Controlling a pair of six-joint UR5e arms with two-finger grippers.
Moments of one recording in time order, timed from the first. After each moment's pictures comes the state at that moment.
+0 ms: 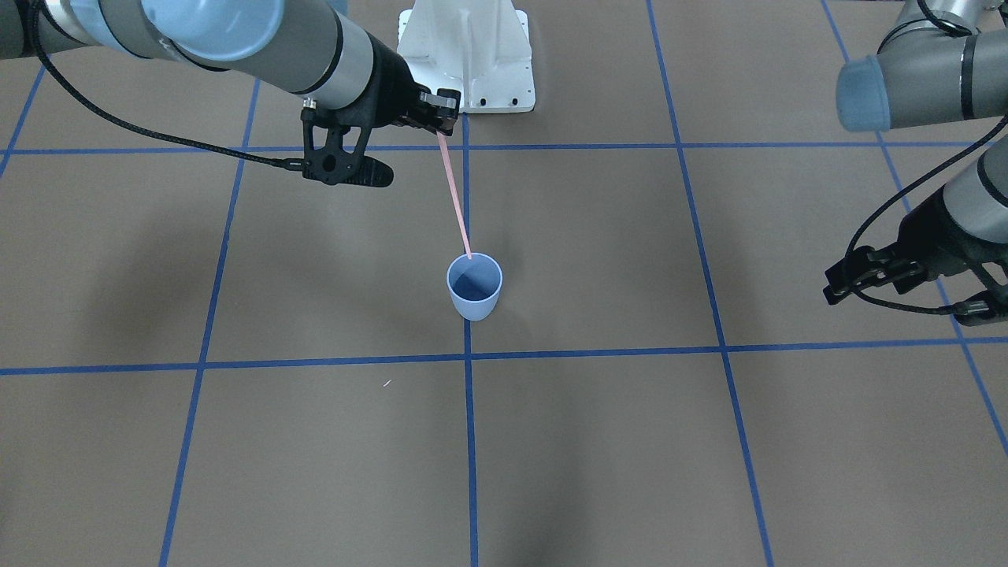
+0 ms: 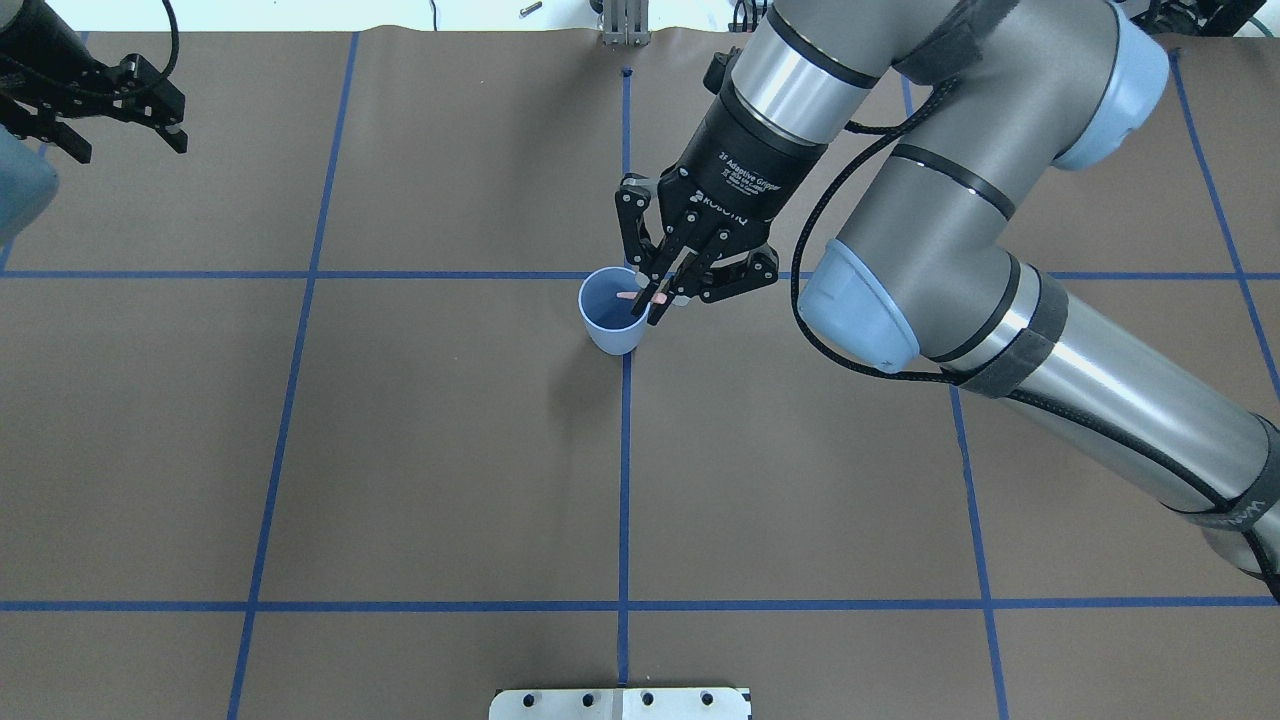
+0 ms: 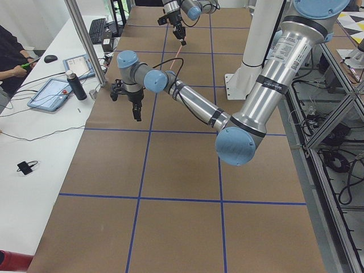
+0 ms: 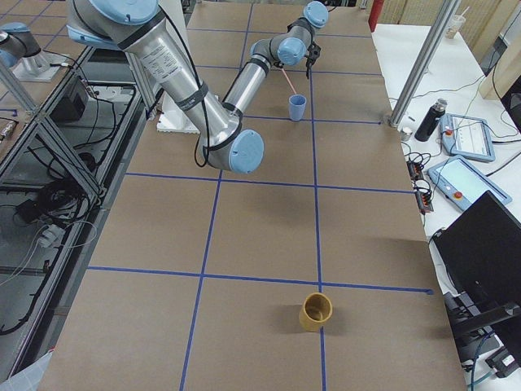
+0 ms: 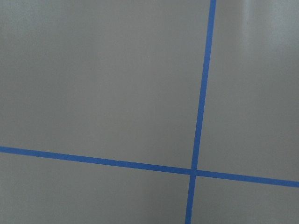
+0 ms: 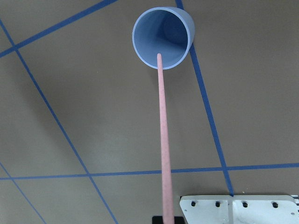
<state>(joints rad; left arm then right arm) -1.19 -2.02 -1.70 -1.42 -2.28 -0.68 0.80 -0.78 1.74 -1.62 2.65 1.46</state>
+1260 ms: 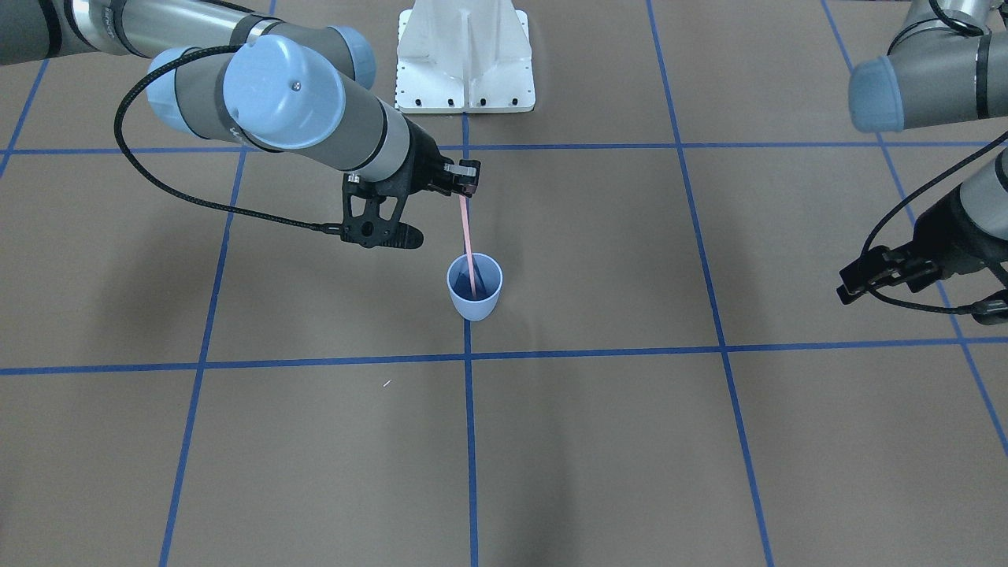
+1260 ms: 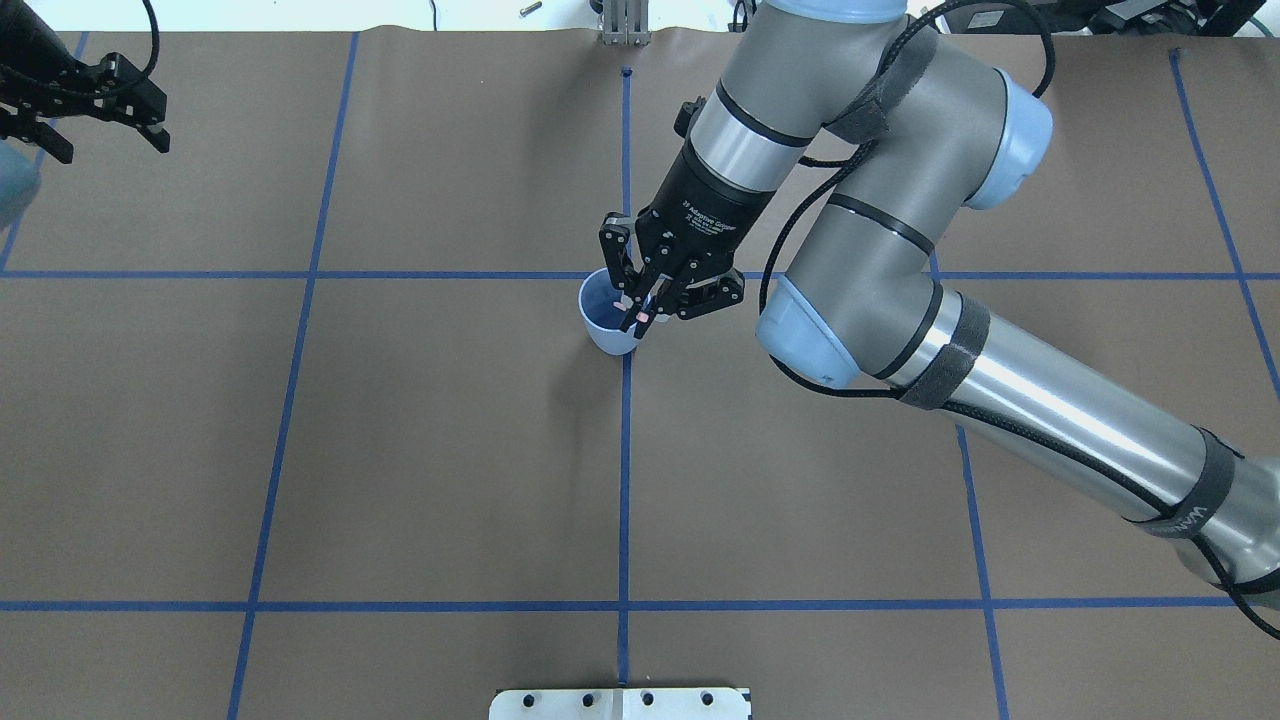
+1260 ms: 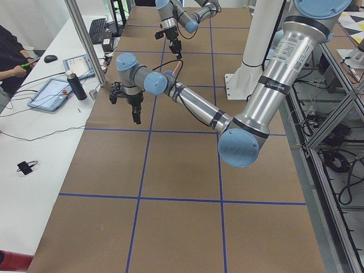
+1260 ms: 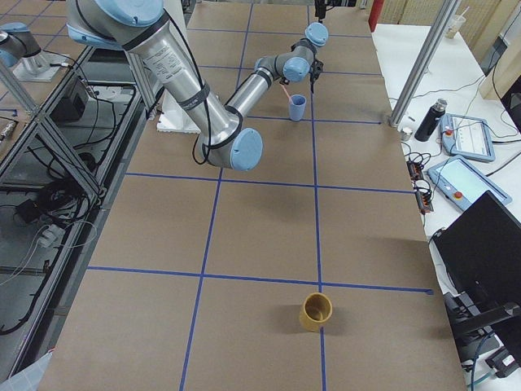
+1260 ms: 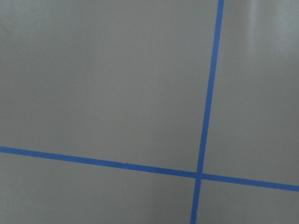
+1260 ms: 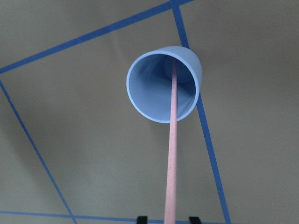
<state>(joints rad) -1.21 -2.00 -1.70 -1.42 -2.28 -0.67 0.75 -0.77 1.56 -1.42 2.53 1.46</state>
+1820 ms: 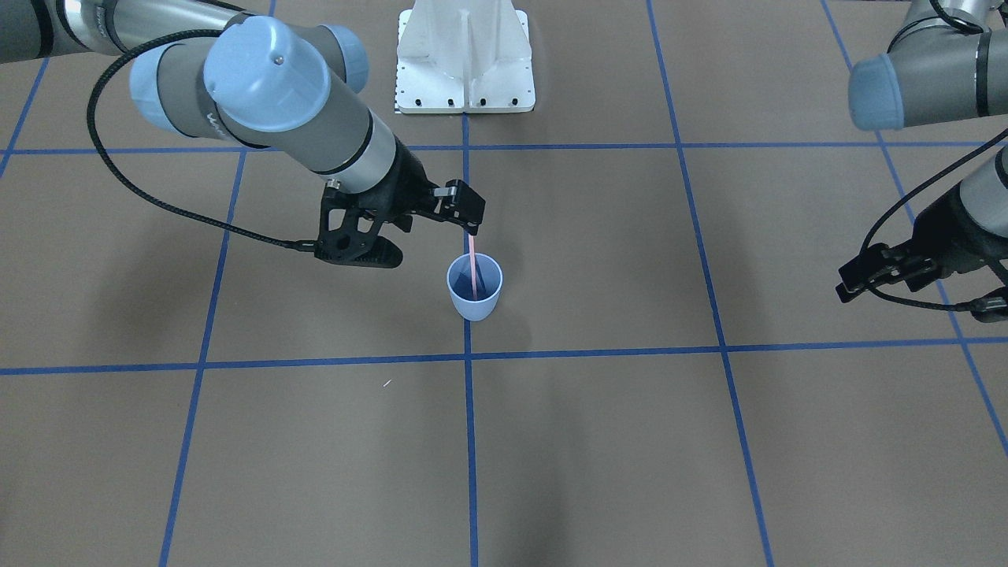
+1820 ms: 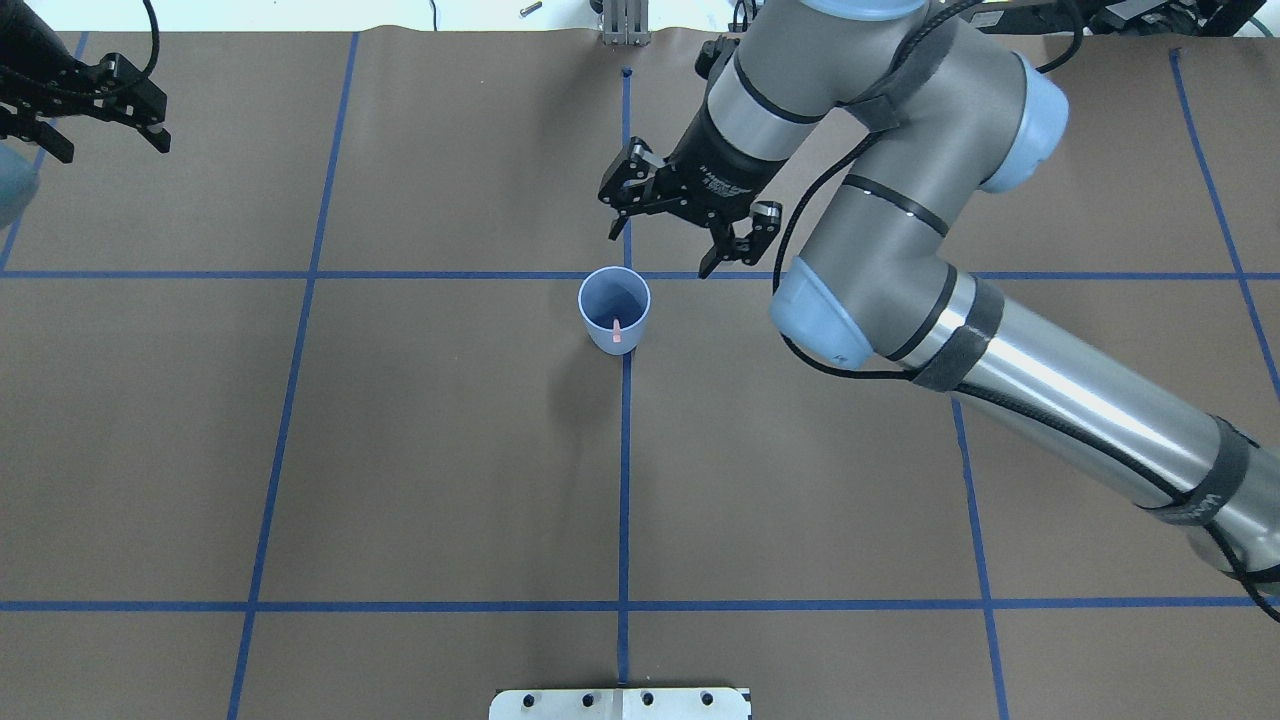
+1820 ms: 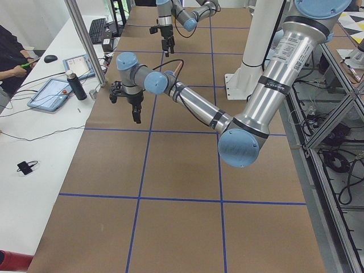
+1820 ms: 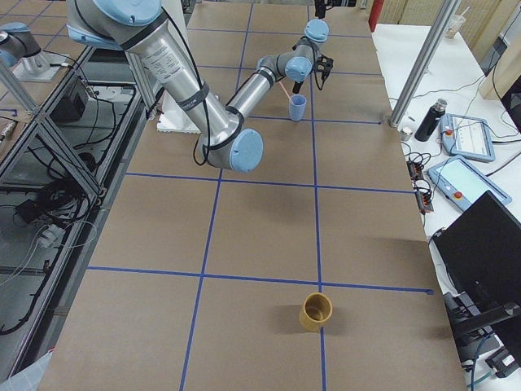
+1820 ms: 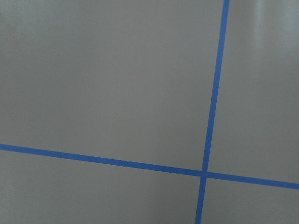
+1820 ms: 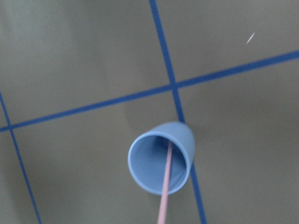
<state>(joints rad) -1.21 -2.00 -1.70 -1.42 -2.29 -0.65 0.81 -0.81 1.61 -1.41 2.33 1.37</state>
